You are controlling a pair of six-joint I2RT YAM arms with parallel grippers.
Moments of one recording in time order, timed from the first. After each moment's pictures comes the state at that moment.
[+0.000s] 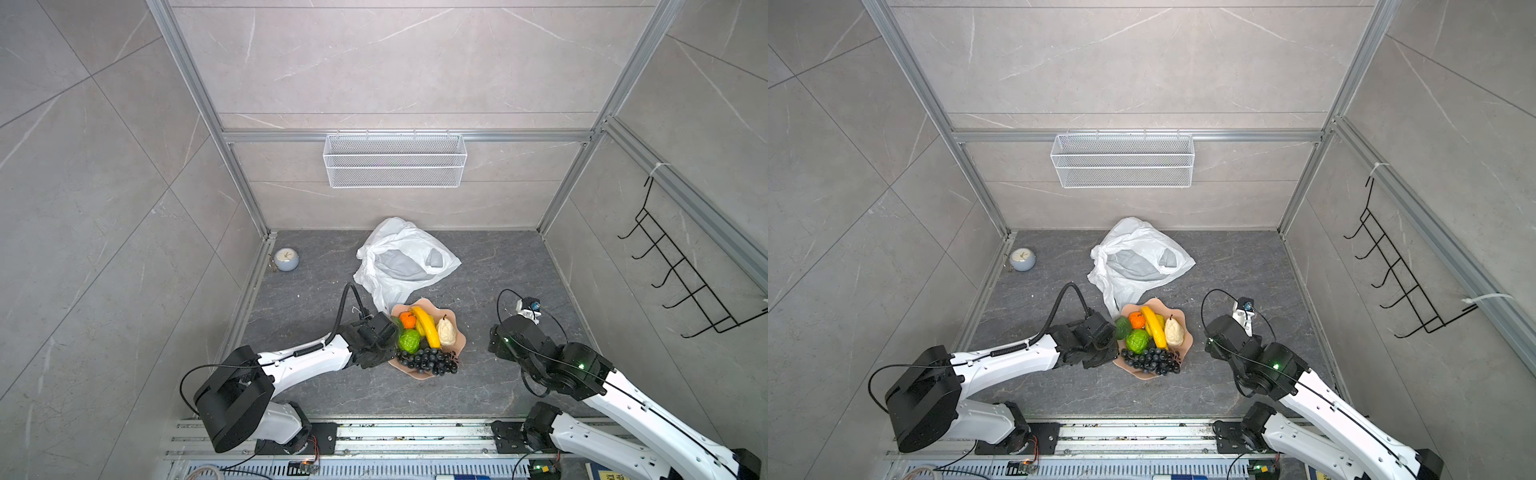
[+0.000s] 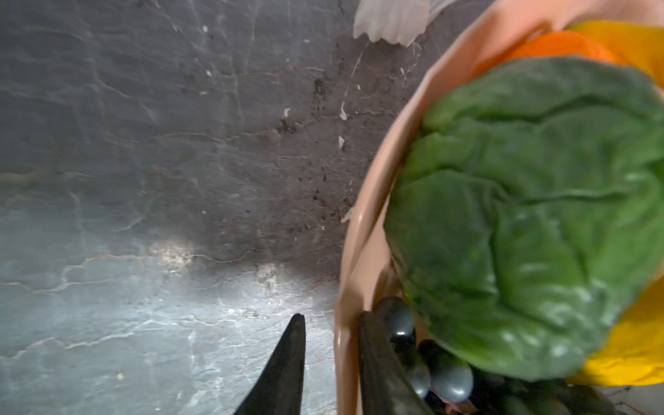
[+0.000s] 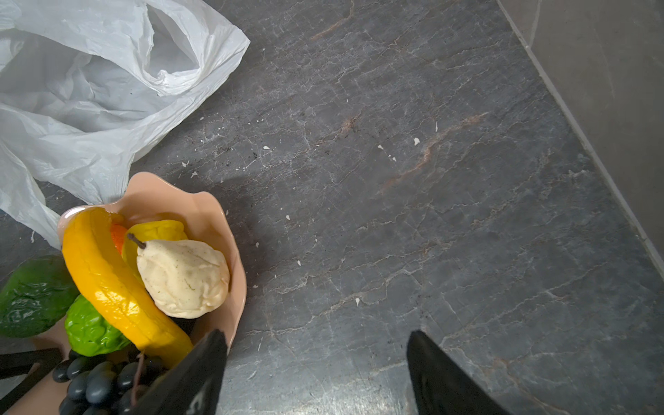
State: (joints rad) left arm -0.89 1.39 0.76 -0.49 -0.05 -1.15; right arm 0.78 0.78 0.85 -1.05 0.55 0.85
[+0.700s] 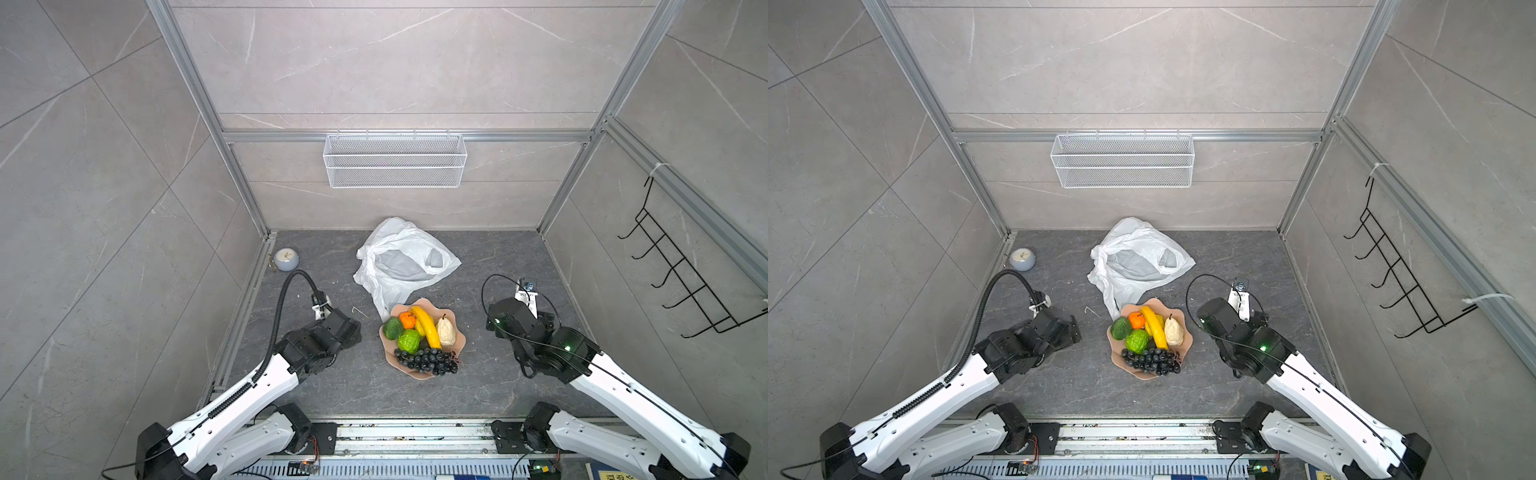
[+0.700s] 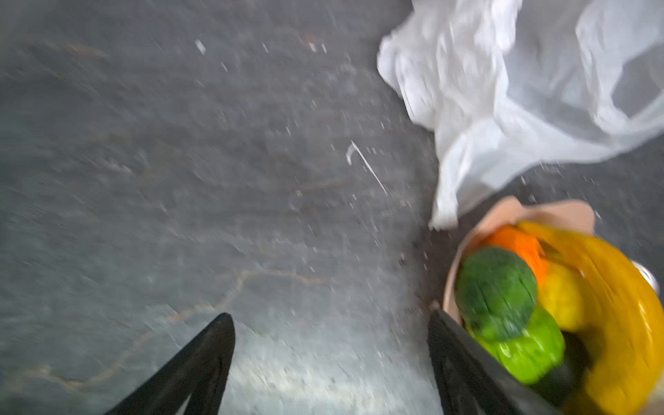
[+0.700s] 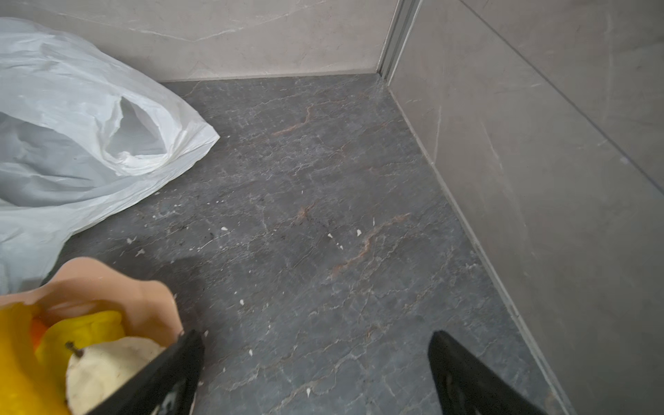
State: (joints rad) left arm -0.72 0.95 0.82 -0.85 -0.51 -0.88; right arm 0.71 0.94 0.94 -0.92 0.82 0.60
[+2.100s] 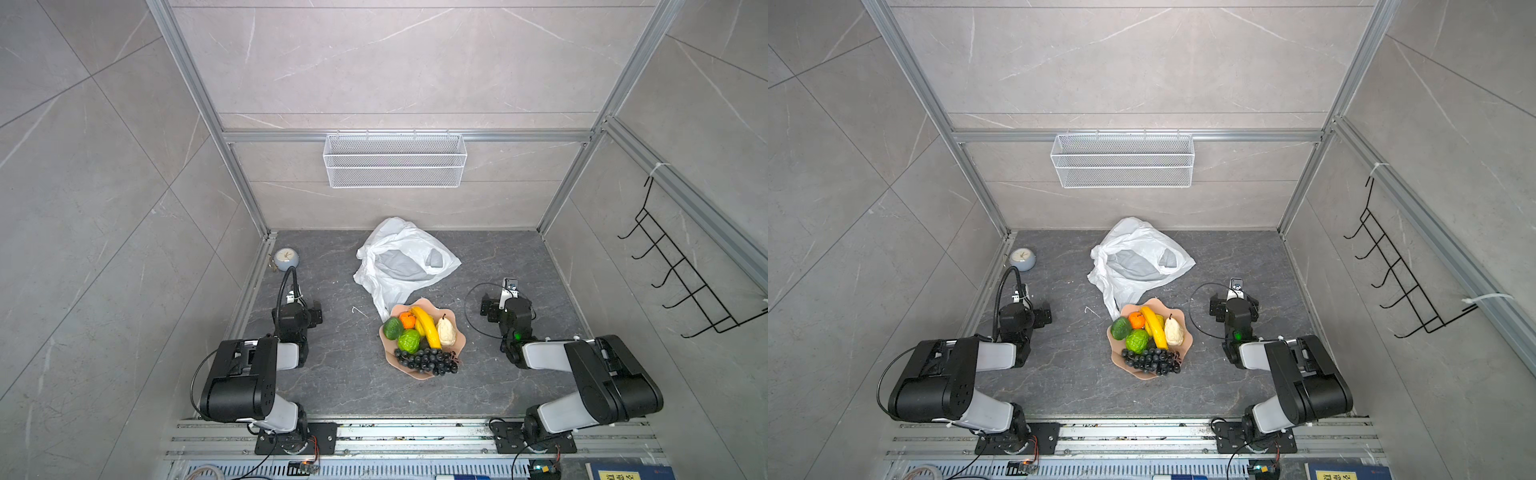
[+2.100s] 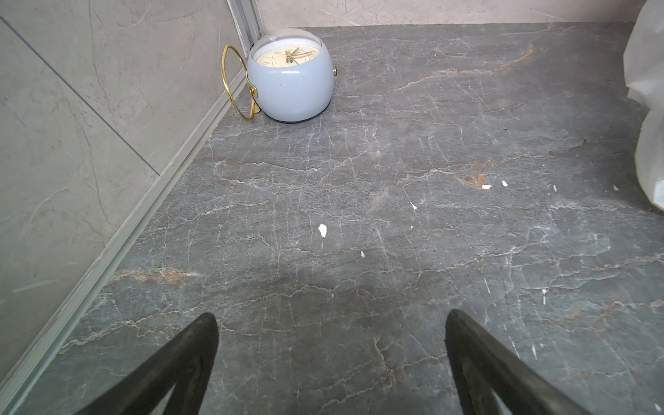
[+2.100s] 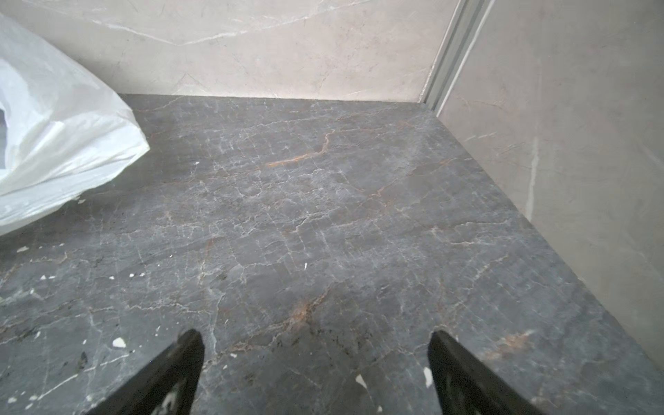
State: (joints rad) left arm 0.01 1.51 0.33 0.72 -0.18 0.01; right arm 0.17 1.51 0.35 0.77 0.33 0.03
